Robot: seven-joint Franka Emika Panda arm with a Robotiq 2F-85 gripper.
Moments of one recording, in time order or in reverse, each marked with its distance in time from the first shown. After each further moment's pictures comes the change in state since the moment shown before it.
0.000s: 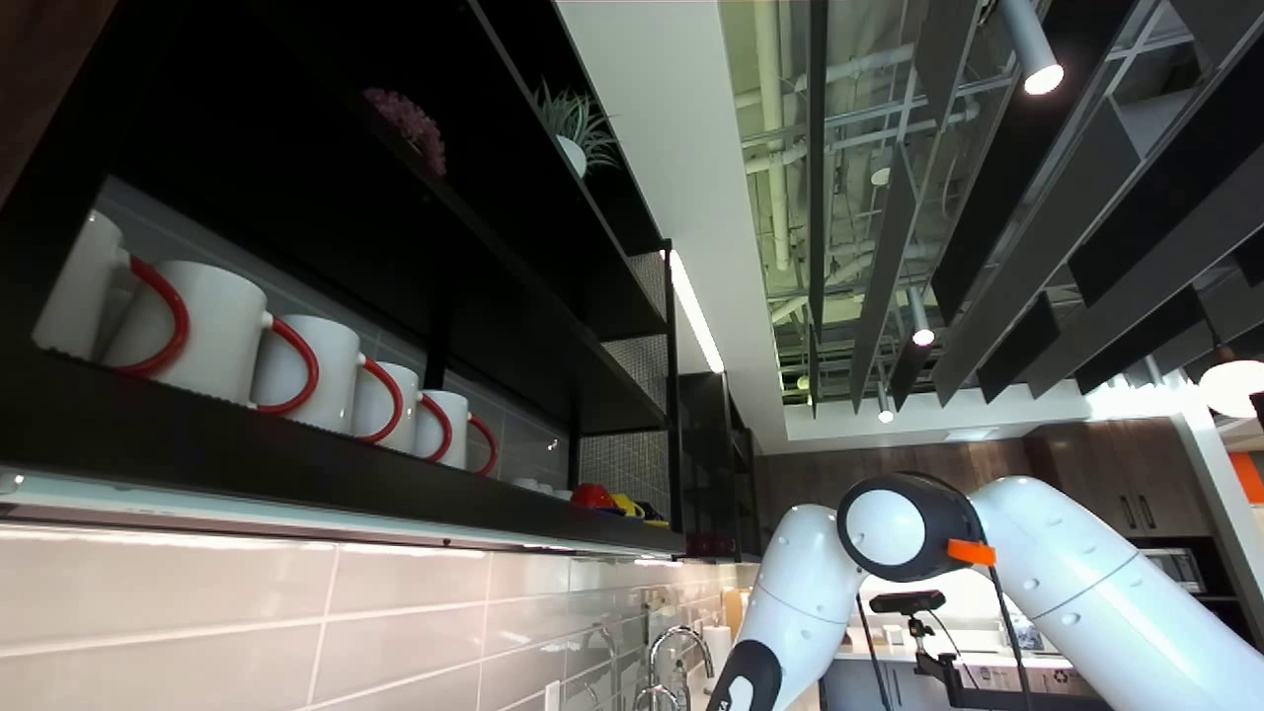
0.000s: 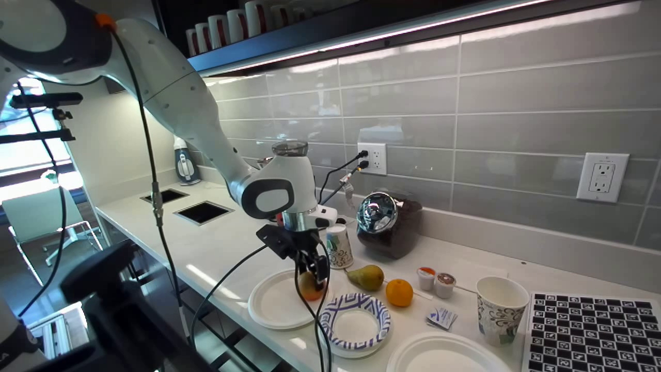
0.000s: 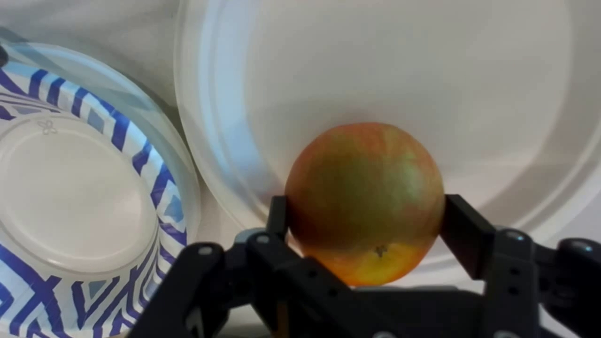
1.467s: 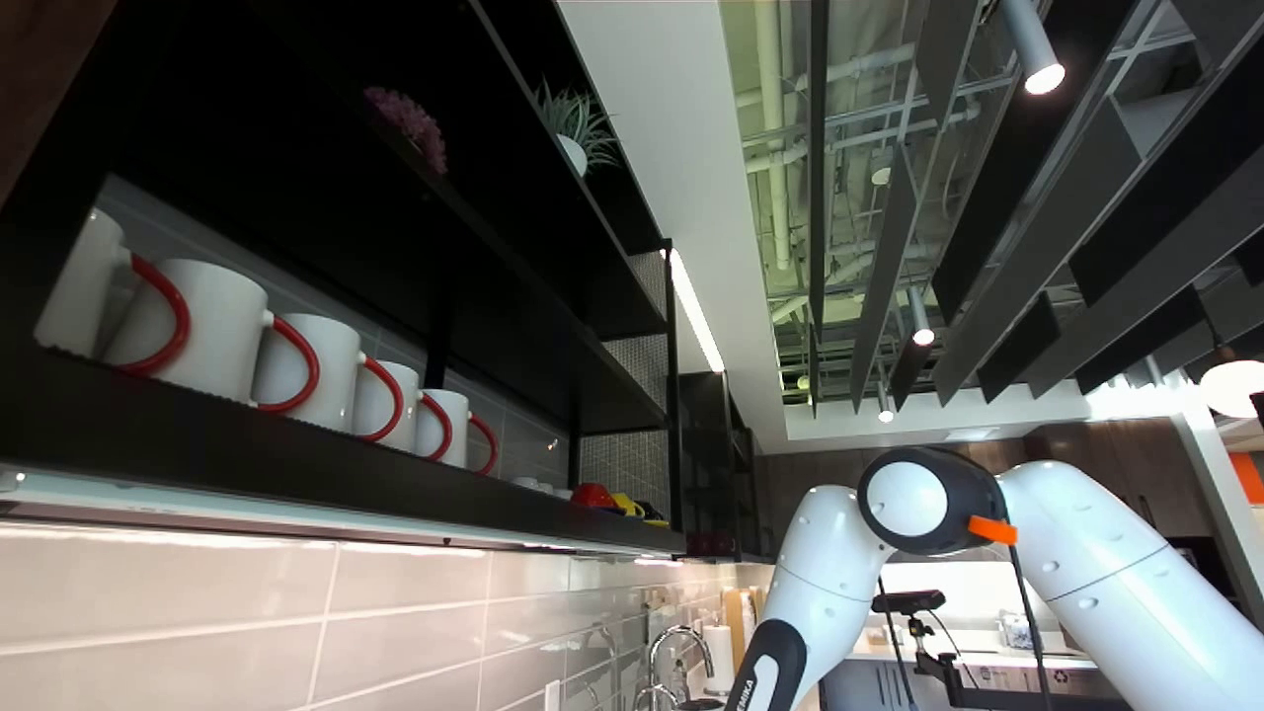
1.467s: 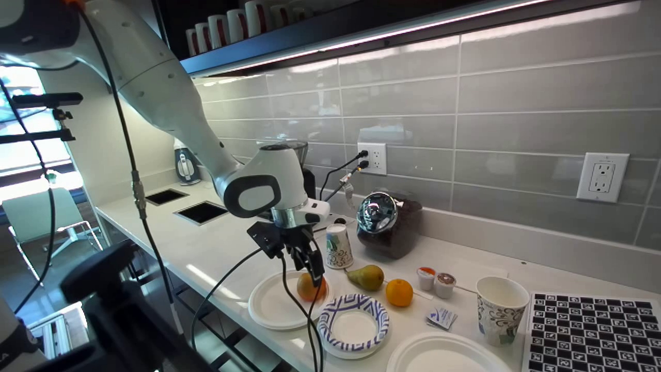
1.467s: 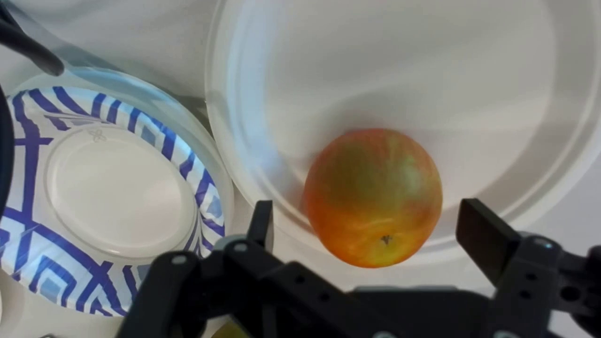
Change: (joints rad) arm -0.016 -0.104 -0.005 -0.129 0.001 0.106 0.019
